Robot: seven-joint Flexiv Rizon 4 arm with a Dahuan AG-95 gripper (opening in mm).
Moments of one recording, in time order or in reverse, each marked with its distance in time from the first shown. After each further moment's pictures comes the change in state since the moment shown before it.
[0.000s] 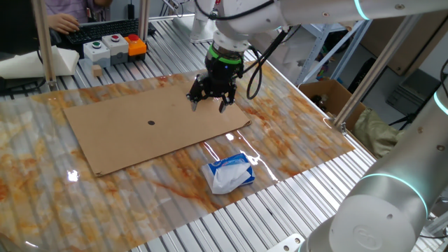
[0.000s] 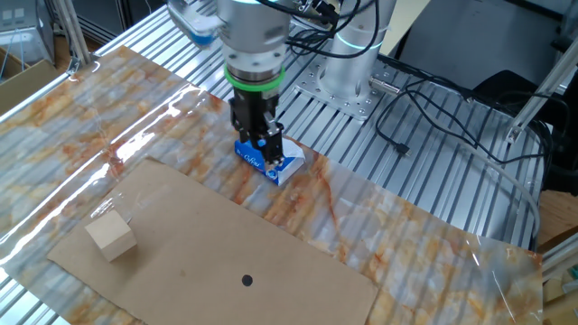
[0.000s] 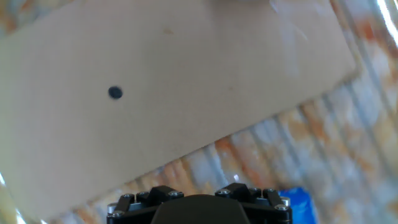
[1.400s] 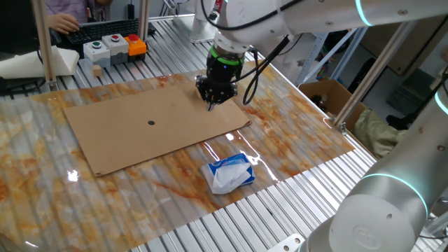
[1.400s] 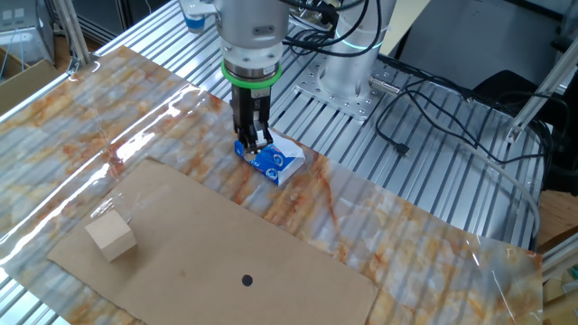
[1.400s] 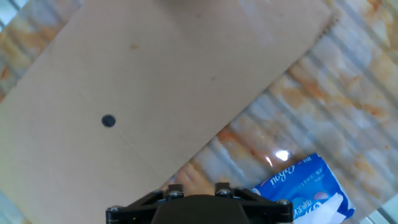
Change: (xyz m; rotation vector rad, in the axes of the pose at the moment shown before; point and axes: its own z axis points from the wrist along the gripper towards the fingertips) arm -0.022 -0.010 0.000 0.076 -0.095 0.066
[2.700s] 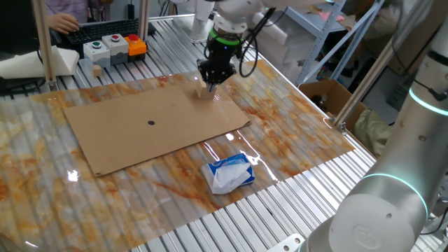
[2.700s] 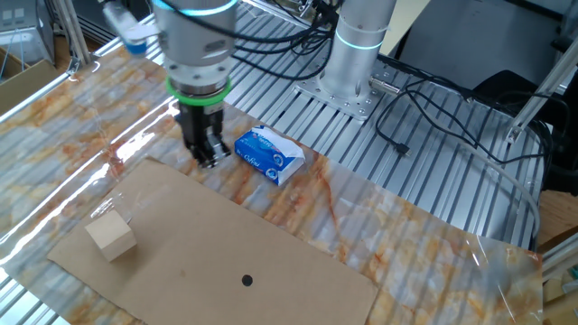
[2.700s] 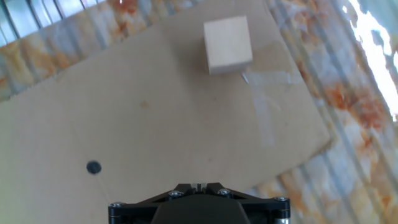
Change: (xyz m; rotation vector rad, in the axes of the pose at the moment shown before) arm -0.092 0.000 0.003 -0.008 0.016 -0.149
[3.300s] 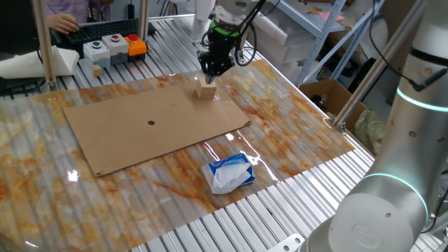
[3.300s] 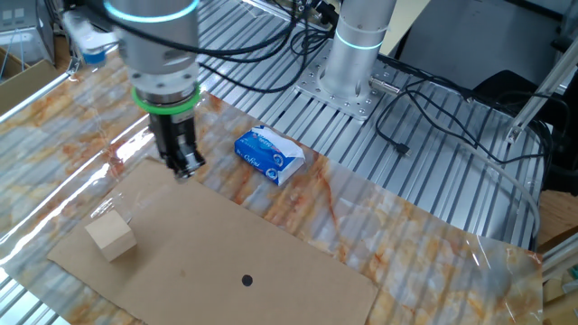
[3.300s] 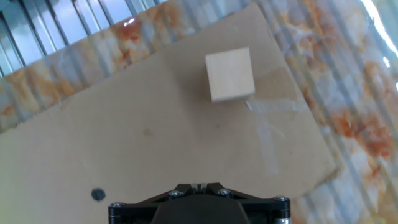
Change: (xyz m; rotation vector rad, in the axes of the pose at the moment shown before) arm -0.040 -0.006 0.001 -0.043 0.017 0.004
